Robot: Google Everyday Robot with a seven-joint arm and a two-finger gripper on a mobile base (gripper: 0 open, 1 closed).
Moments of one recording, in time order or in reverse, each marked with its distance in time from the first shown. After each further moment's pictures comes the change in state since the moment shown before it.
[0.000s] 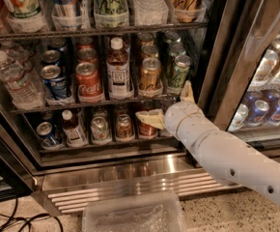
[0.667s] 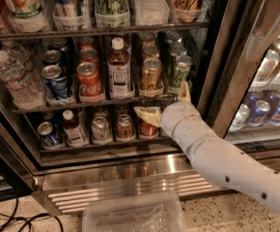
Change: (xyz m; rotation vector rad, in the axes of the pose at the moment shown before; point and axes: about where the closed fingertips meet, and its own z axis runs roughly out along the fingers) arm -0.009 0.002 0.004 0.034 -0.079 0.051
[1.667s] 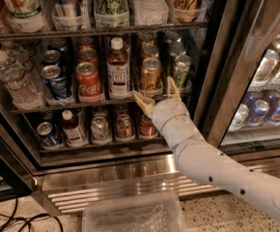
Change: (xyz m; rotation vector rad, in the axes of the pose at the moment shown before) arm -0.017 0.005 0.026 0.074 -0.146 0.061
